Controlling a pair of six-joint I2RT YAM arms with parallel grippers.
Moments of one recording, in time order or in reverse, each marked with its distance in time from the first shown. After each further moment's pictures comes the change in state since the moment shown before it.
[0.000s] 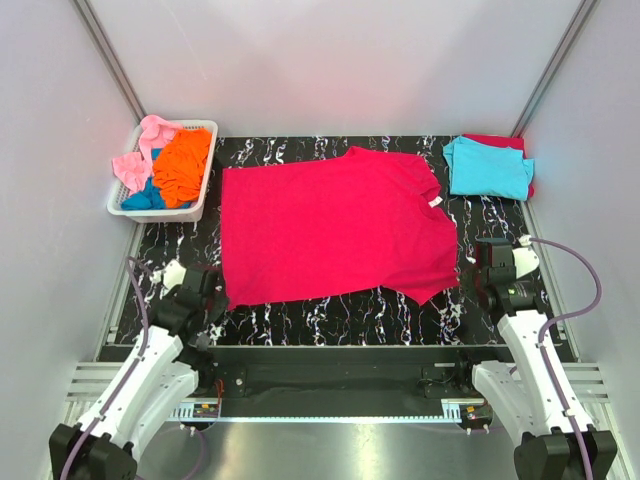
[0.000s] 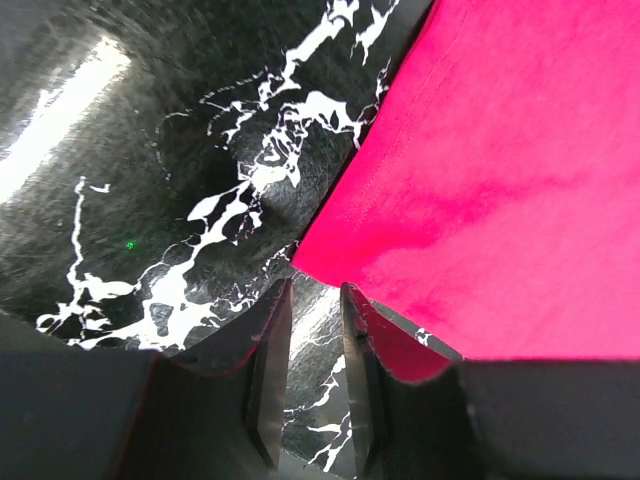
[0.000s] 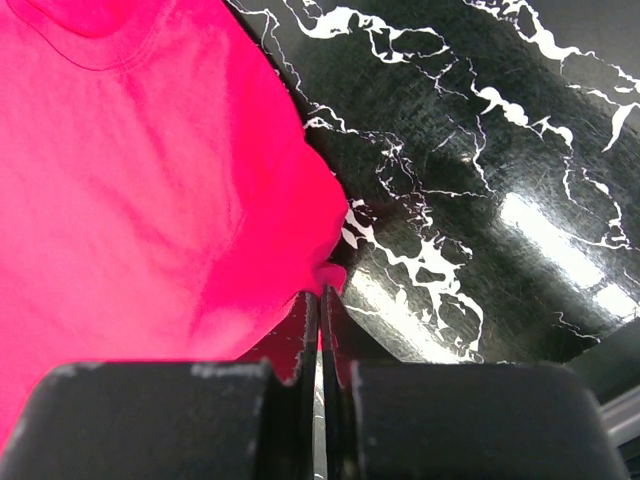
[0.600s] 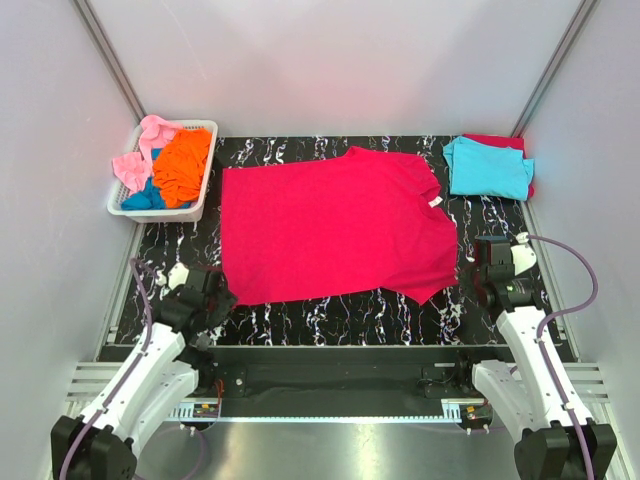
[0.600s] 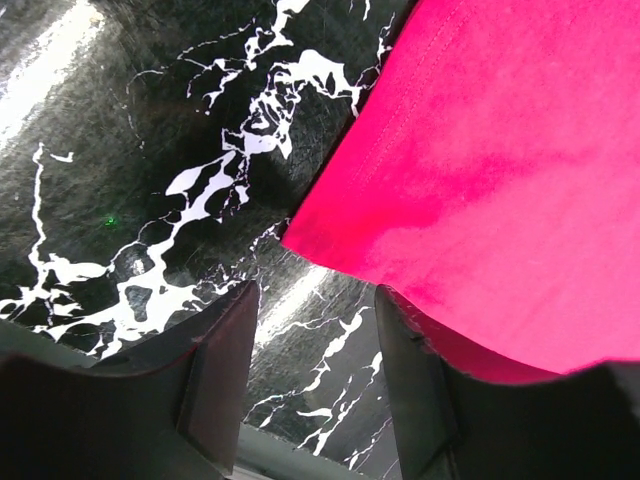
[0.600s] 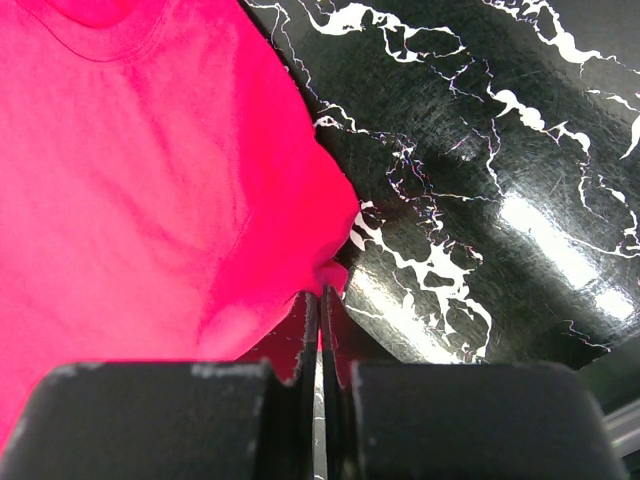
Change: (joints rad) left arm -0.003 0.013 -0.022 0.014 0.072 -0.037; right arm 0.000 0.027 -0.002 0.034 -0.018 -0.021
